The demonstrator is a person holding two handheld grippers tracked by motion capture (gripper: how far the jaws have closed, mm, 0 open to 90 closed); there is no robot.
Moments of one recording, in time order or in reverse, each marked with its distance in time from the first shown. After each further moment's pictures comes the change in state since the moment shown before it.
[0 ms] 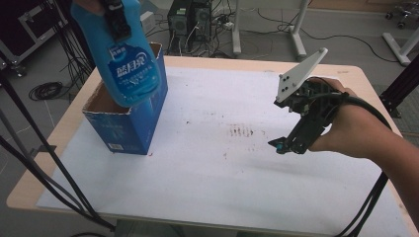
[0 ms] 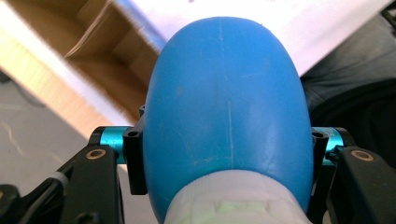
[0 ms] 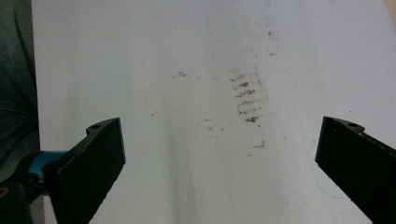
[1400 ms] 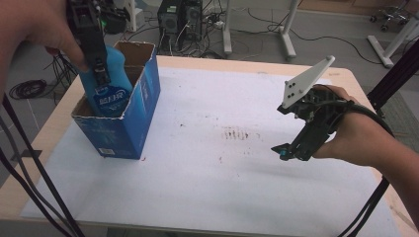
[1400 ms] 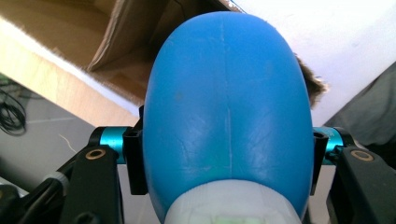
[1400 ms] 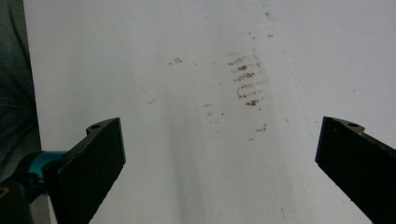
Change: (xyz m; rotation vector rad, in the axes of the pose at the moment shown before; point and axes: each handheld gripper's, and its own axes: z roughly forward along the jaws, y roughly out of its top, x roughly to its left) left arm 0.060 0.006 0.125 0.106 0.084 0.321; right arm -0.004 -0.011 -0.001 0.027 0.000 0.059
